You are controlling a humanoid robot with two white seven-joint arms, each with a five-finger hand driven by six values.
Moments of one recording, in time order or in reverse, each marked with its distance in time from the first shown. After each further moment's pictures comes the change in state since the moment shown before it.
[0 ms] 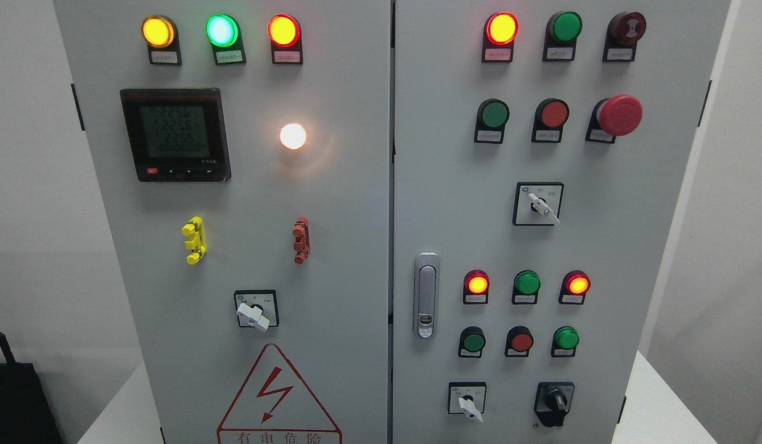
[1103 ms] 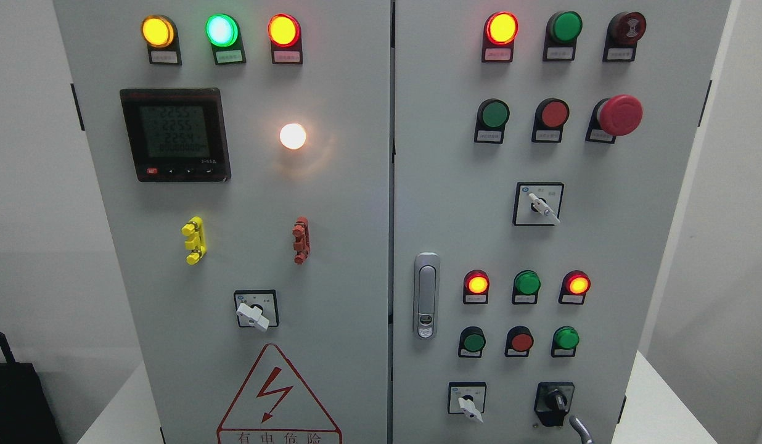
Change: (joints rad) left arm 0.000 0.000 0.000 0.000 0.000 0.000 0.000; right arm -0.076 -0.009 -0.008 0.008 0.000 0.055 0.000
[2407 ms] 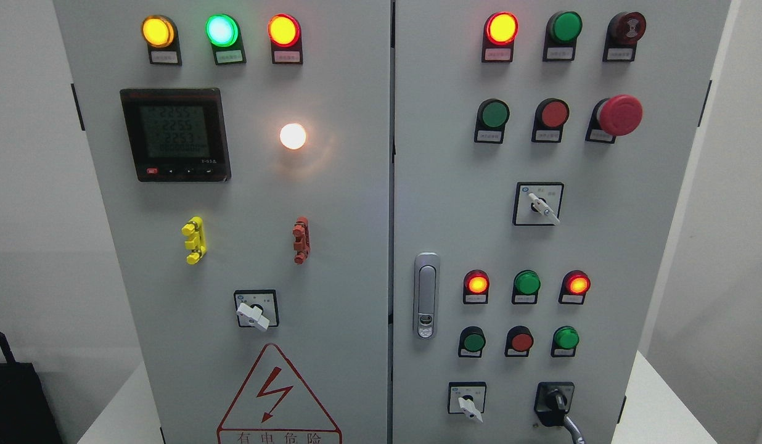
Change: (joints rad) left arm 0.000 0.000 0.000 0.000 0.000 0.000 0.000; right arm -0.020 -0.002 0.018 0.020 0.000 0.014 -0.001
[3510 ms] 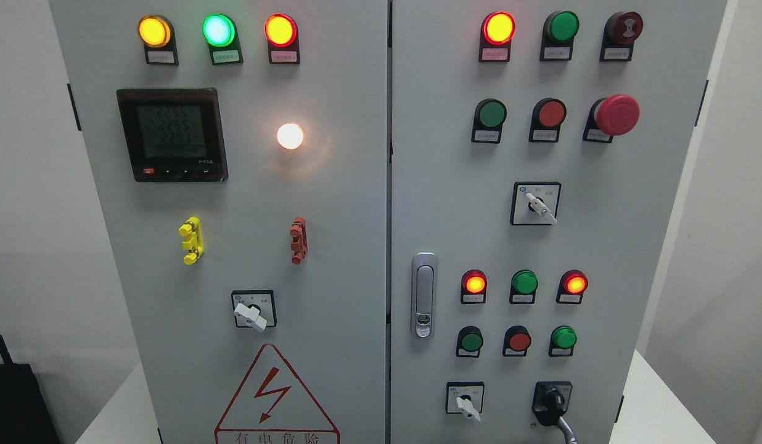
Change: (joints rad) left arm 0.000 0.000 0.000 0.000 0.000 0.000 0.000; right arm 0.000 0.000 0.029 -0.002 0.000 0.000 -0.011
